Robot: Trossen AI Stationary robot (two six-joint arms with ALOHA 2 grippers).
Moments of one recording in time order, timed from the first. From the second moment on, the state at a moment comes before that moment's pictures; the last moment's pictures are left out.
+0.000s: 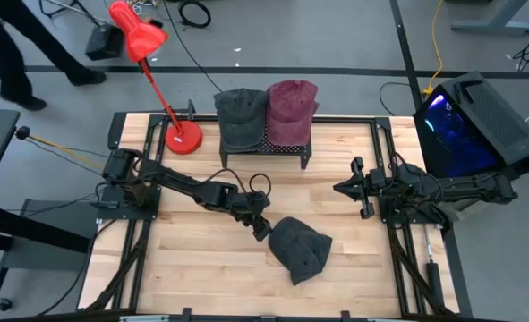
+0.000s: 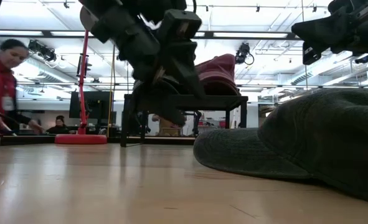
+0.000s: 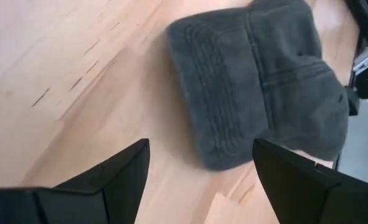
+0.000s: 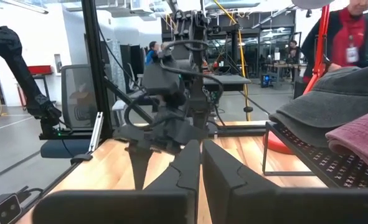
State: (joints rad) left arm -0.15 1.80 1.06 -0.06 0.06 -0.85; right arm -0.01 0.33 0.10 0.35 -0.09 0.04
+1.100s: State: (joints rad) left arm -0.12 1.93 1.07 0.16 0.21 -0.85; right arm -0.01 0.33 0.10 0.34 -0.09 0.04
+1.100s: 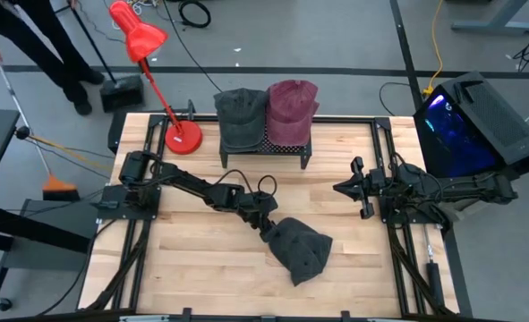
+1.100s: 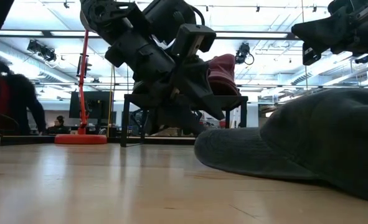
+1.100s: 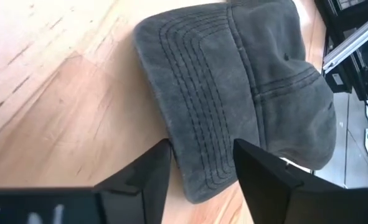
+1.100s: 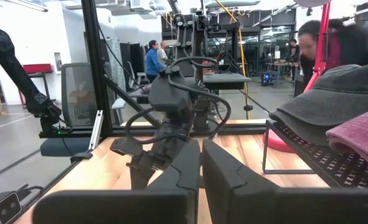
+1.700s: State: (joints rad) left arm -0.12 1.94 1.07 0.17 0.23 -0.77; right arm -0.01 0.33 0.10 0.34 -0.09 0.04
